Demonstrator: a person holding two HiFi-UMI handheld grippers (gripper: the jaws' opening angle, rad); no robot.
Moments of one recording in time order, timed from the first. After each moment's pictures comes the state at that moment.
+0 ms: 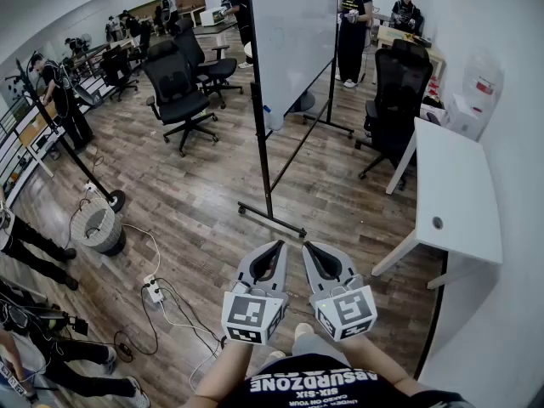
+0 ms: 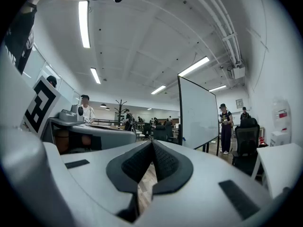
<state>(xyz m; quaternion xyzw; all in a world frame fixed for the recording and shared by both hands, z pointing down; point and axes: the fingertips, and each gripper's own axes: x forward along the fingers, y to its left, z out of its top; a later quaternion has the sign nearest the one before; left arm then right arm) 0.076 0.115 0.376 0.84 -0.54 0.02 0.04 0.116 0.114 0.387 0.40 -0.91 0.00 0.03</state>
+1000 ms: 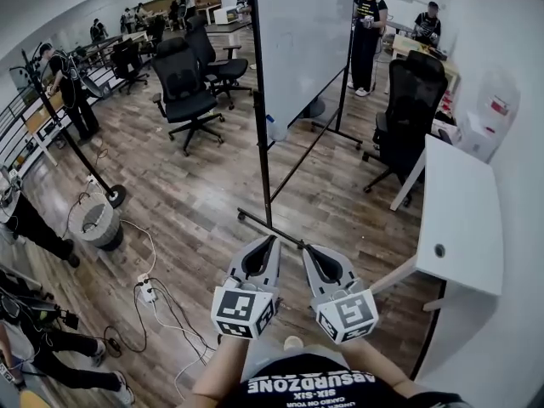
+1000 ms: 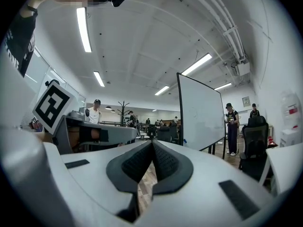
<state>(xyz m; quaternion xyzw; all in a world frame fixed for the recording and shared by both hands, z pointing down) 0.073 0.040 0.386 0.81 -0.58 -0.01 0.05 0.134 0.046 0.395 0.37 -0.93 -0.01 0.02</state>
